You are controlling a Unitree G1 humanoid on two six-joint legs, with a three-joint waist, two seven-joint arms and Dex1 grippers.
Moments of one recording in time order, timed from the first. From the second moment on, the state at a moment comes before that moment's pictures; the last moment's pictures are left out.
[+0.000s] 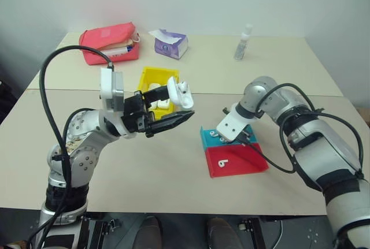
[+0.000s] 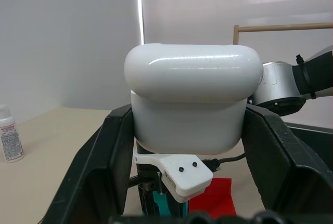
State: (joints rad) left arm -0.45 0.52 0.10 -0.40 -0.82 0.46 -0.96; right arm -1.22 -0.53 0.68 0.97 -0.31 -0.72 1.53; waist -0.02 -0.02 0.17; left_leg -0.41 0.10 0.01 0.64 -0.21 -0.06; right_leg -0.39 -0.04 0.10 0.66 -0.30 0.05
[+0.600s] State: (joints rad) left arm -0.42 0.52 0.10 -0.45 -0.83 0.46 -0.94; right arm -1.21 -0.51 0.65 0.97 -0.33 -0.69 1.54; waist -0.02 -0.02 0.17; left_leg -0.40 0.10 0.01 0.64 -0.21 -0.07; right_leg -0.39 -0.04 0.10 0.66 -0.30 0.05
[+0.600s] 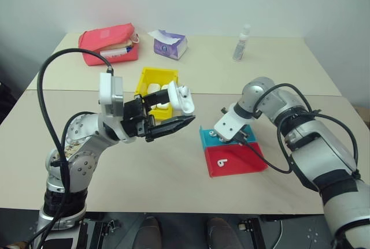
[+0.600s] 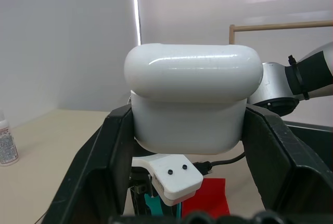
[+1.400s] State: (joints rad) left arm -0.43 0.52 0.10 -0.47 -0.83 0.46 -0.91; right arm -1.20 -0.52 0.64 0.93 -0.38 -0.66 1.52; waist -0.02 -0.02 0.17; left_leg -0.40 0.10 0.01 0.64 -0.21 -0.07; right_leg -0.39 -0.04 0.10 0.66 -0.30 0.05
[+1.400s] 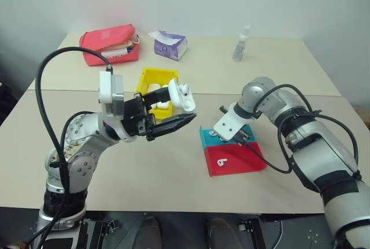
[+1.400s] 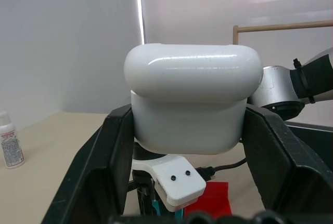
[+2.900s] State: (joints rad) left arm -0.63 0.44 0.02 -0.22 -0.79 0.45 -1.08; right arm -0.76 -0.40 -0.44 -0.34 1.18 1.12 0.62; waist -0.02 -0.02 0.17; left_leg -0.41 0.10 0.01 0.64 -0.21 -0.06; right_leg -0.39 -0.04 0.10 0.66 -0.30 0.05
